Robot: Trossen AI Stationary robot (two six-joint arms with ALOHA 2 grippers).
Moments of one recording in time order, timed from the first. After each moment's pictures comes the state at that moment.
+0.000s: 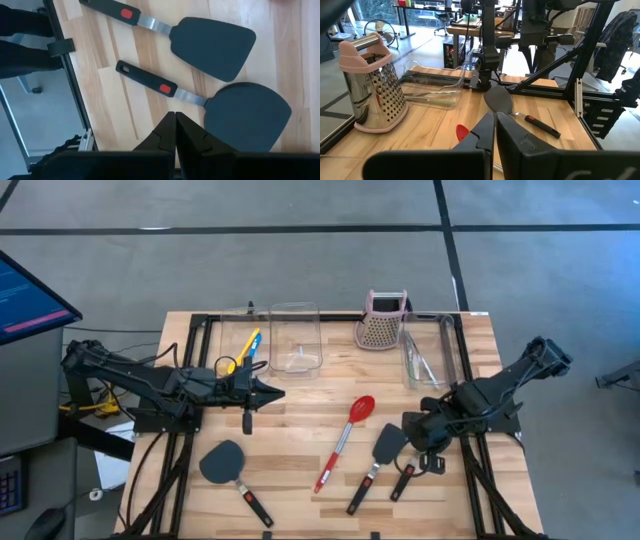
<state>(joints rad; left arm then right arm) -0.28 0.93 0.72 0.04 -0.39 -0.14 0.54 1.33 1.30 -1.30 -0.07 0.74</state>
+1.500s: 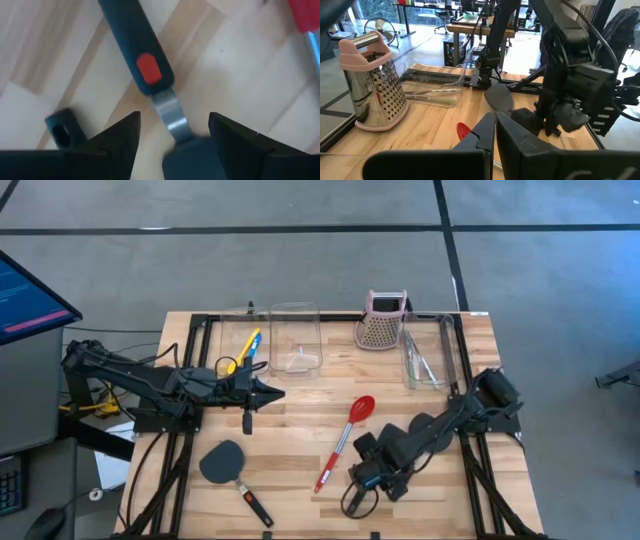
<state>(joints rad) -0.28 0.93 0.72 0.03 -0.39 -0.14 0.54 1.89 1.30 -0.84 0.02 -0.04</state>
